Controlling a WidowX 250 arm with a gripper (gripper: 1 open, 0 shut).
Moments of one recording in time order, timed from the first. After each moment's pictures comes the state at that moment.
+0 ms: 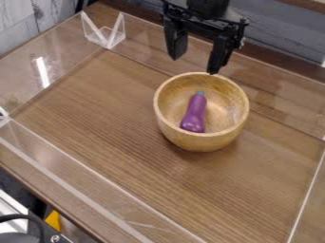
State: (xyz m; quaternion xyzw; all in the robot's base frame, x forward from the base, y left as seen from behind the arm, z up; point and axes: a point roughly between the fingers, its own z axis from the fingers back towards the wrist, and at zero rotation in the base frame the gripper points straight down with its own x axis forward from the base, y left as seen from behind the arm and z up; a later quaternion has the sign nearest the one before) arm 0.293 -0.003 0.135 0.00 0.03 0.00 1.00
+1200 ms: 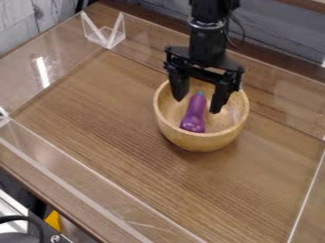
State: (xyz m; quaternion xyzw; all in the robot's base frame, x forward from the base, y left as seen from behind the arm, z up) arm 0.294 -0.011 0.073 -0.02 0.04 0.03 1.00
